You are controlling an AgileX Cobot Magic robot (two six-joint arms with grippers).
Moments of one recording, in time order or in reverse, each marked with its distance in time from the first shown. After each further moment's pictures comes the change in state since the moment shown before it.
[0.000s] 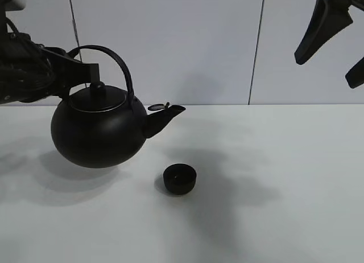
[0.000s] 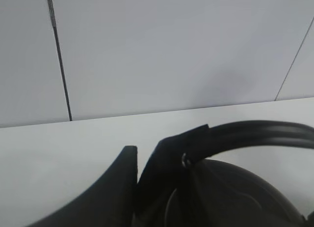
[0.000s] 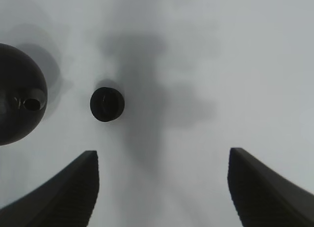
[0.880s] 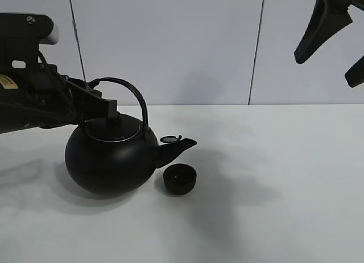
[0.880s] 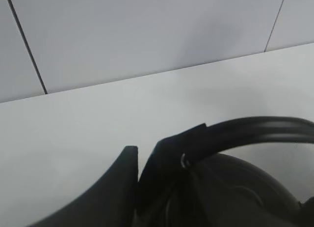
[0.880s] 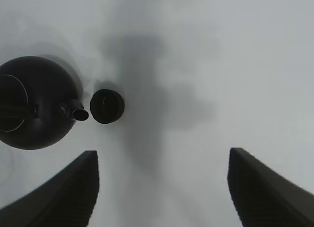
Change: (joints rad) left arm -0.030 0.100 -0.015 0.048 0.028 0.024; right arm 0.000 0.000 0.000 0.000 -0.007 -0.001
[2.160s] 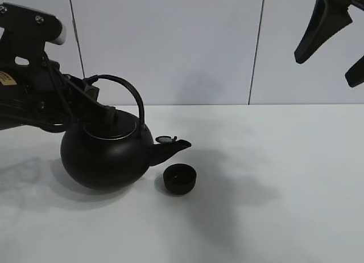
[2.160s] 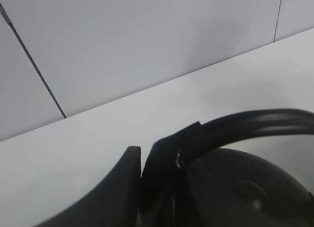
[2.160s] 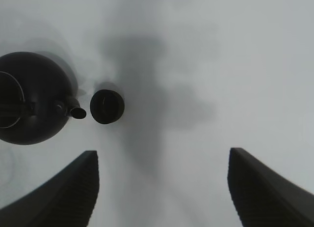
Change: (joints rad) left arm 0.000 0.000 -0.001 -0.018 -0.029 0.184; right arm 0.000 0.000 0.000 -0.001 -0.001 0.000
